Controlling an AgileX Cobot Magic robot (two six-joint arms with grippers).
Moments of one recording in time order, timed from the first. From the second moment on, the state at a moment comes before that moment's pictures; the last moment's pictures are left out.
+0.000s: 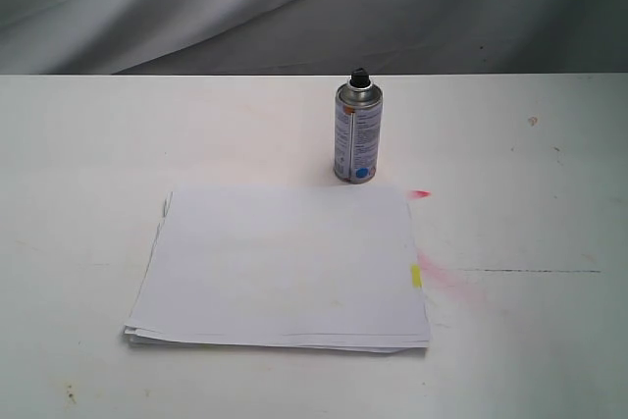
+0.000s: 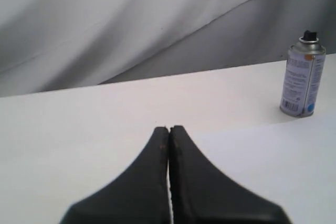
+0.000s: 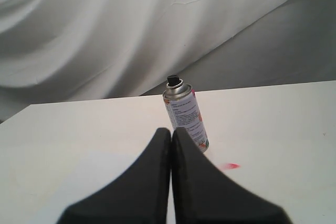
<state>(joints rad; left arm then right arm) -0.29 0.37 -0.02 -0.43 -0.13 0.45 0.41 0.31 -0.13 0.35 -0.02 -0.07</state>
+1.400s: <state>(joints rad) -0.23 0.37 0.00 -0.38 0.13 0.40 0.41 0.31 -0.13 0.34 -0.03 -0.16</state>
